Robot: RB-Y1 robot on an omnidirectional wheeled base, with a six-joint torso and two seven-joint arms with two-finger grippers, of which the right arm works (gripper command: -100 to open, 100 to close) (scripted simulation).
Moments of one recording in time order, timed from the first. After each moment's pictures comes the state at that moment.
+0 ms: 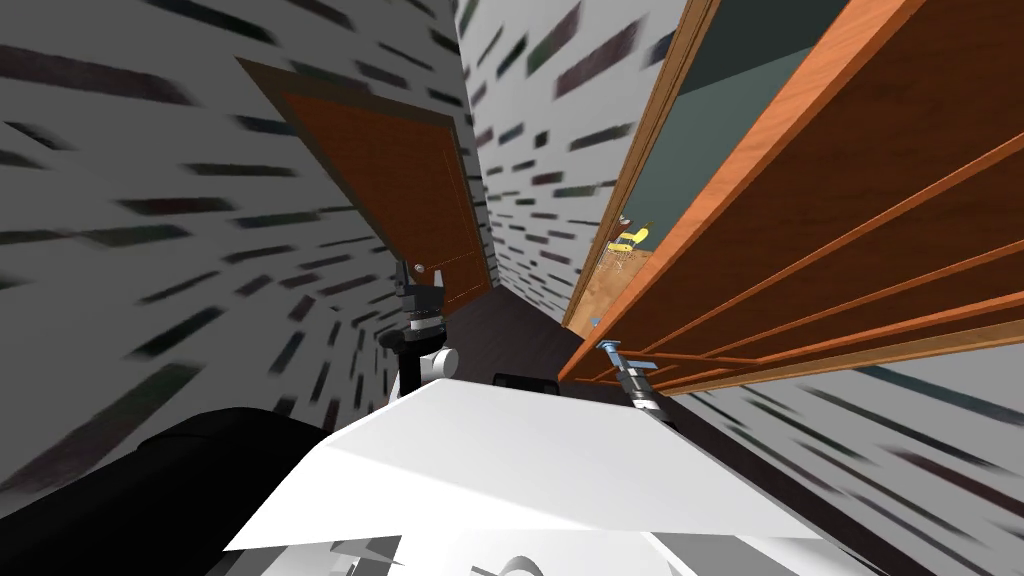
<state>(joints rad) 0.18 -0.41 -0.02 -0.62 0.03 -1.15 -0.42</state>
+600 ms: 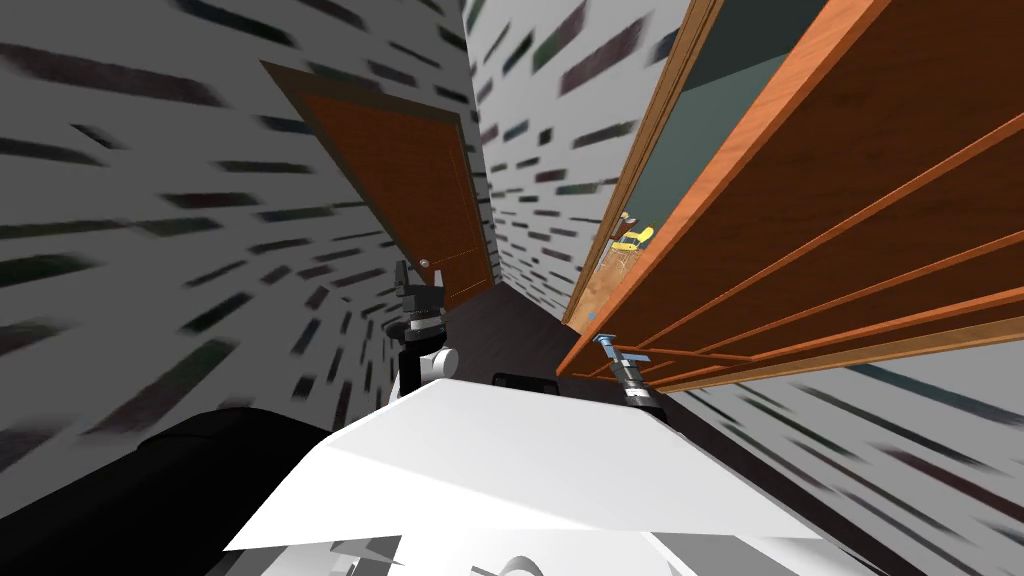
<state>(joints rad) 0.11 -0.38 -0.05 -0.59 0.07 -1.12 -0.41</state>
